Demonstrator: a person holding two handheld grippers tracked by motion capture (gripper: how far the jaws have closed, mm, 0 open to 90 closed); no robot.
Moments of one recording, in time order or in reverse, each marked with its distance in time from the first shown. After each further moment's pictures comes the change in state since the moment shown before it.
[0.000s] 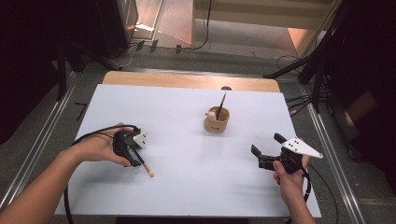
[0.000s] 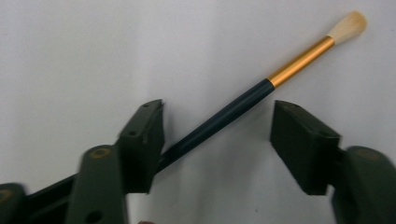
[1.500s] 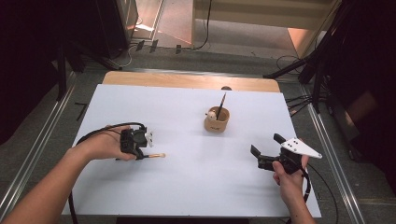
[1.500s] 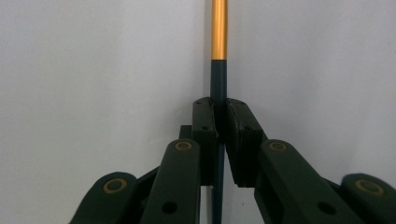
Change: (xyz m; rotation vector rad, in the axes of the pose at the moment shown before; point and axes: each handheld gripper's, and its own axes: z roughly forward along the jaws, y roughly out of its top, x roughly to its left) left arm 0.003 0.024 0.001 0.154 -0.037 -0.062; right arm 0.001 -0.001 0.001 0.009 0.000 -0.006
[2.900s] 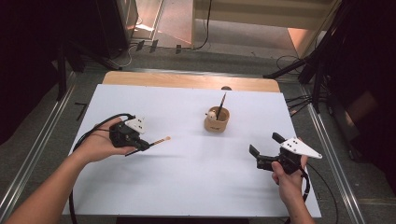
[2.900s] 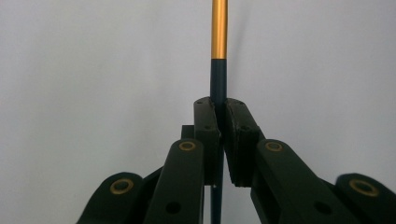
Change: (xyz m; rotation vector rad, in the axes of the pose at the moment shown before) left arm 0.001 -0.023 -0.034 -0.437 0.029 -0.138; right arm 0.007 0.006 -0.002 -0.025 0.018 -0.006
